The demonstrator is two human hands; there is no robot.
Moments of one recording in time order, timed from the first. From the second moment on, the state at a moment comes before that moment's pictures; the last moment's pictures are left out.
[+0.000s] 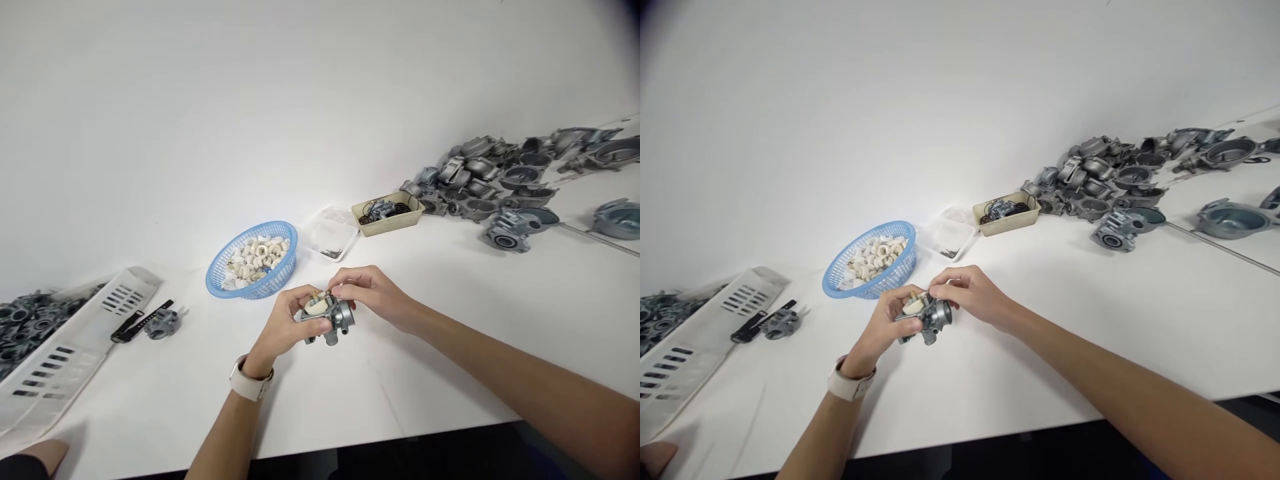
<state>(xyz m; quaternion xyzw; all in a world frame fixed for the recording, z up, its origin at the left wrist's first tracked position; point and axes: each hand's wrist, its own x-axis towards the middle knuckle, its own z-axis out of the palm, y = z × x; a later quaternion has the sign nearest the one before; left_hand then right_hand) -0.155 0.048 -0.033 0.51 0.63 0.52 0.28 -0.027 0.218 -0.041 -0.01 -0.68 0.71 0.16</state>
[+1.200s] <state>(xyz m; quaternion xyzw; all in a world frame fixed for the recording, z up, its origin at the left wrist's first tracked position) -0.125 0.051 -0.042 0.59 0.64 0.45 -0.21 -0.012 0.212 -0.030 0.13 -0.77 0.52 0.35</state>
